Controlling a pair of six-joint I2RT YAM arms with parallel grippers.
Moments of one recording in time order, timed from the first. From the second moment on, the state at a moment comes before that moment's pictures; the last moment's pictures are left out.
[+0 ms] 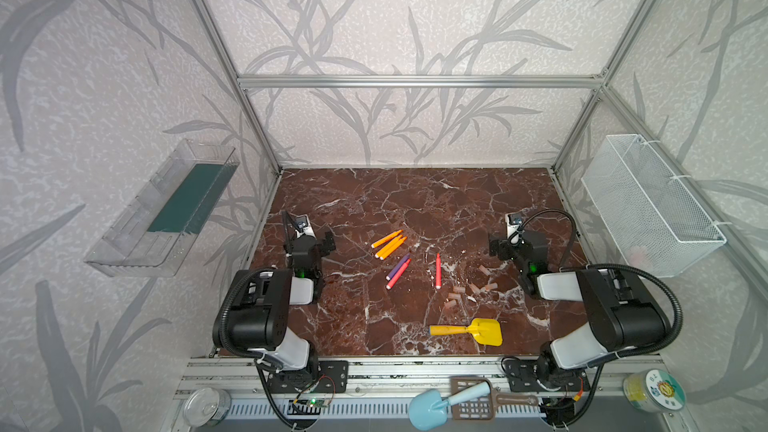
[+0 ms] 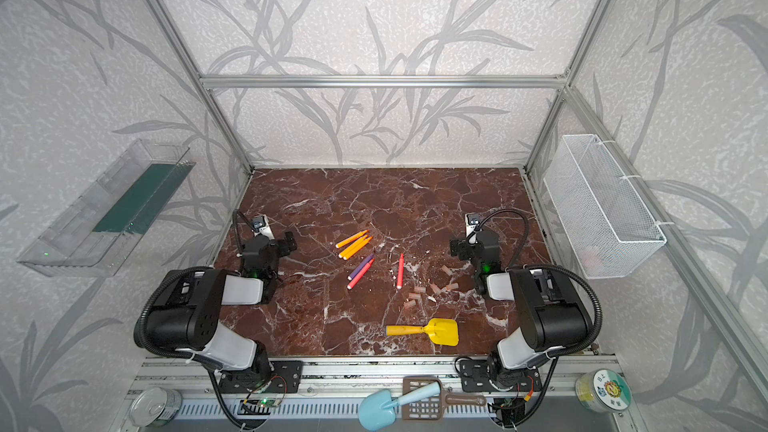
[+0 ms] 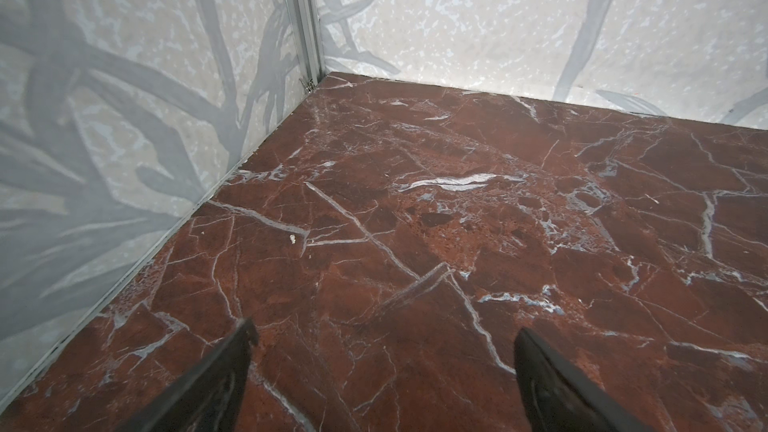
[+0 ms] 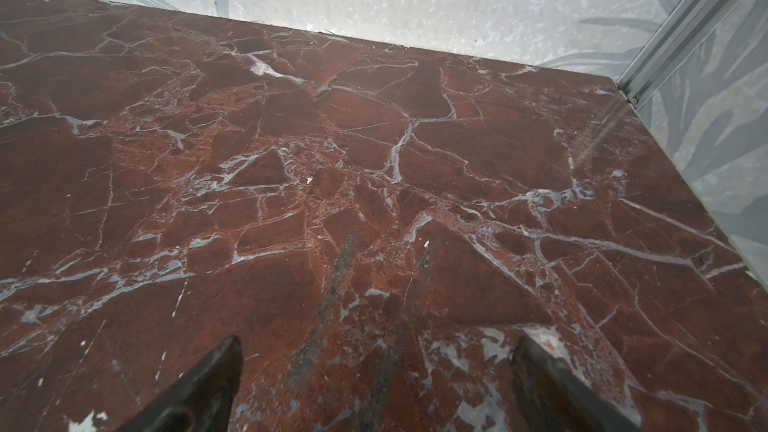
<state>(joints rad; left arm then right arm) 0.03 1.56 0.34 0.90 -0.27 -0.08 0.10 1.56 0.39 0.75 0.03 -0.08</state>
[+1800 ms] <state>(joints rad) -0.04 0.95 0.48 0.21 0.04 -0.46 0.12 1.09 0.38 0.25 0.15 0.47</state>
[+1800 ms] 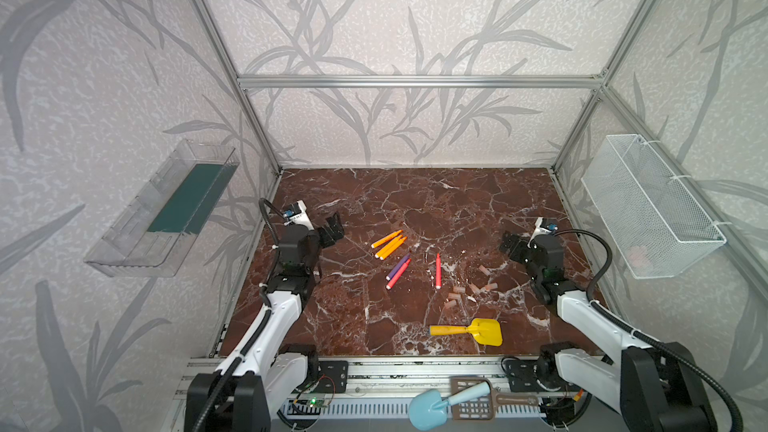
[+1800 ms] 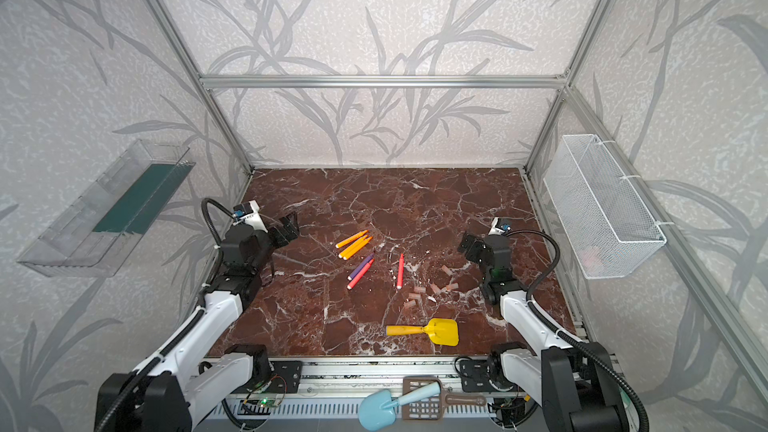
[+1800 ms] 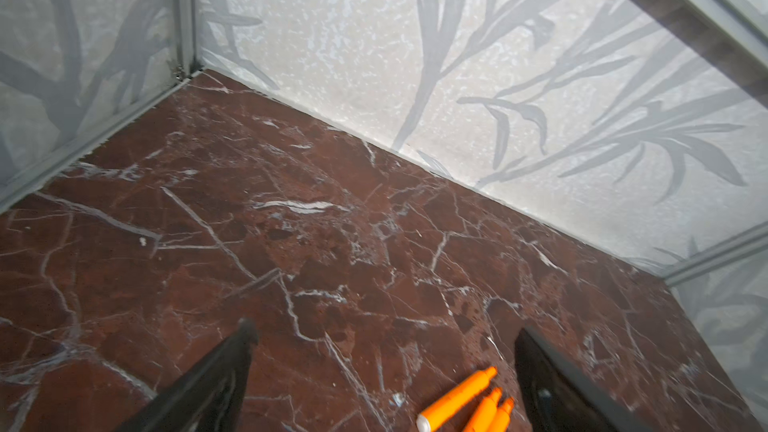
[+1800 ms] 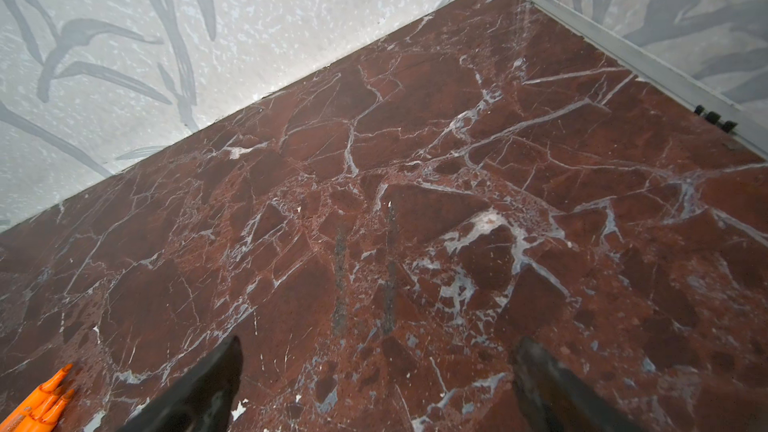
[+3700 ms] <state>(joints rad) -0.81 1.56 0.73 -0.28 -0.17 -0.48 0.12 1.13 0.43 0.18 0.06 0.45</state>
